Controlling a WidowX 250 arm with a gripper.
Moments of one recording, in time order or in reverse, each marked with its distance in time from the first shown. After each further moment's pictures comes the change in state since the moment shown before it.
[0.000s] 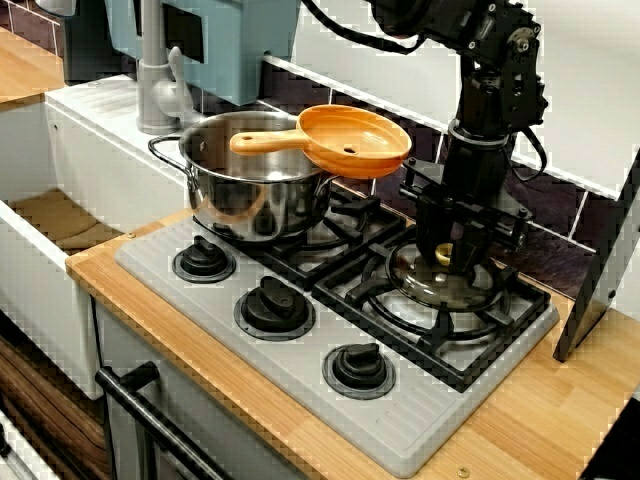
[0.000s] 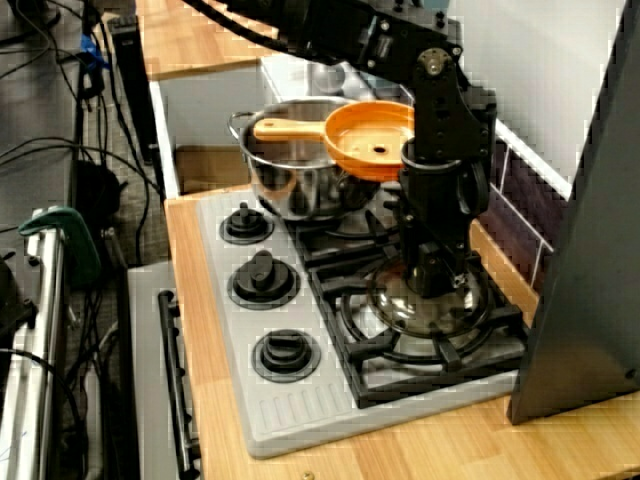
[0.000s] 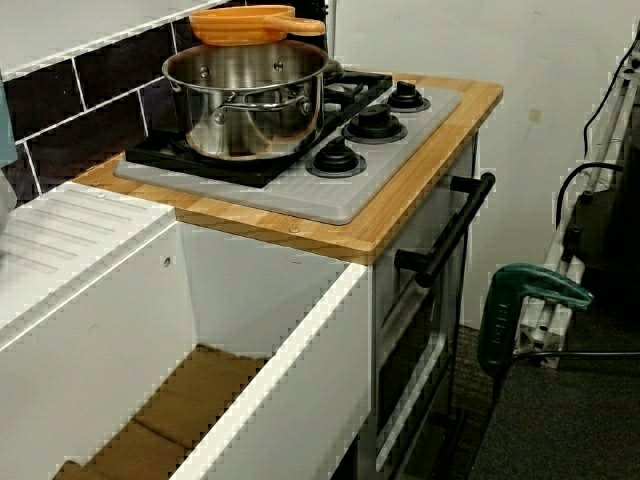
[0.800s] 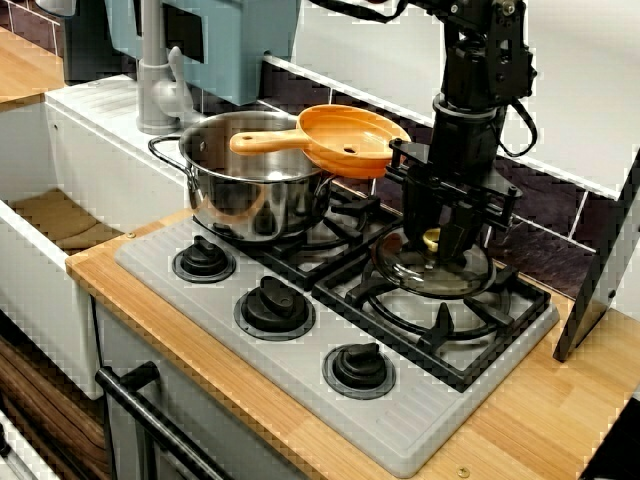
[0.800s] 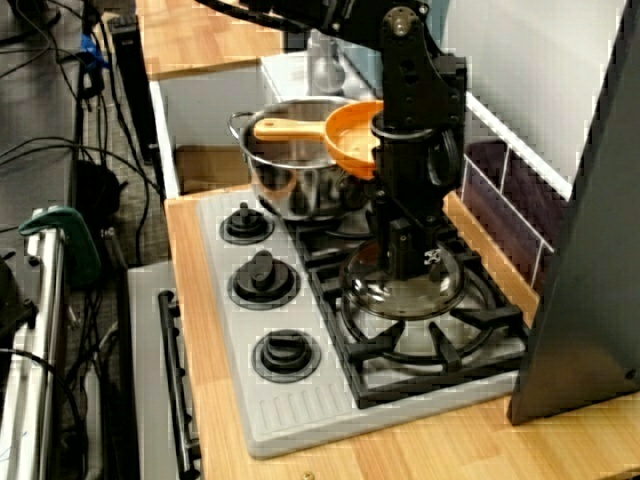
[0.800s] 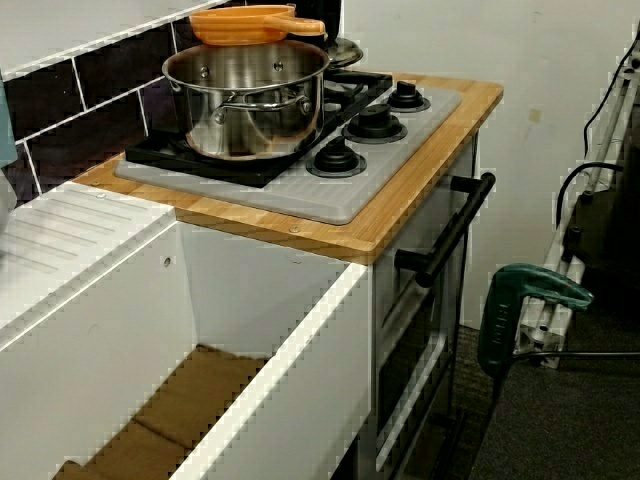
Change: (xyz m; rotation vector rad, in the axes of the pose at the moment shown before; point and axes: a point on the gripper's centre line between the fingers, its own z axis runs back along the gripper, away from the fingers) arm -0.017 0.003 0.025 -0.029 0.000 -0.009
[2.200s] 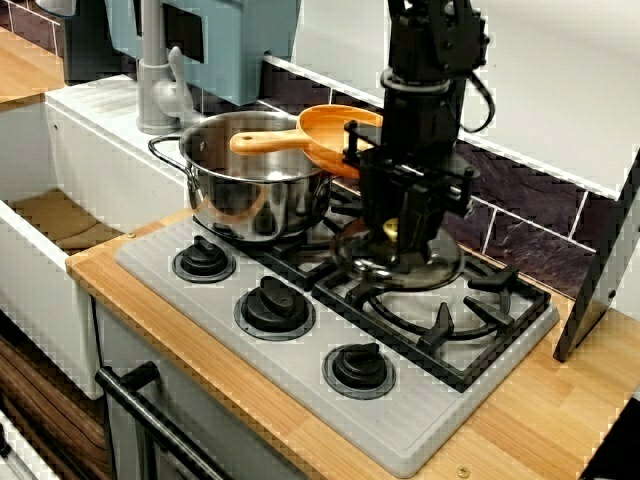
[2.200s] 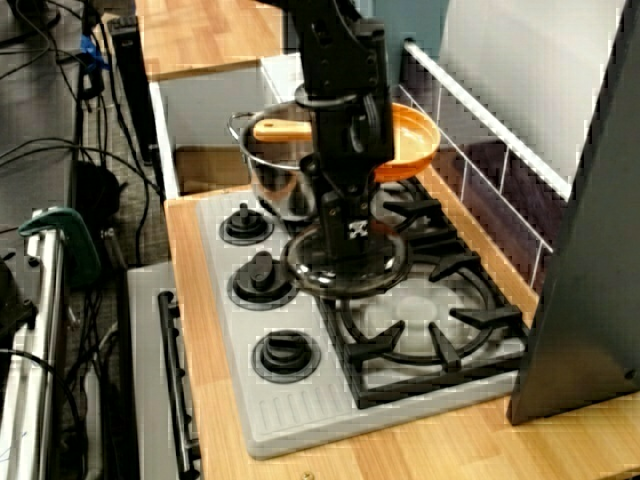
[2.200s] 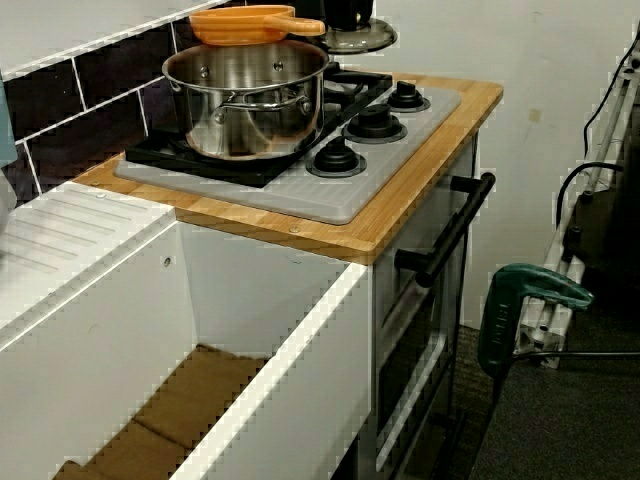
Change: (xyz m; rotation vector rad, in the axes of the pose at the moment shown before) arm -0.035 0.008 0.025 -0.045 -0.023 -0.041
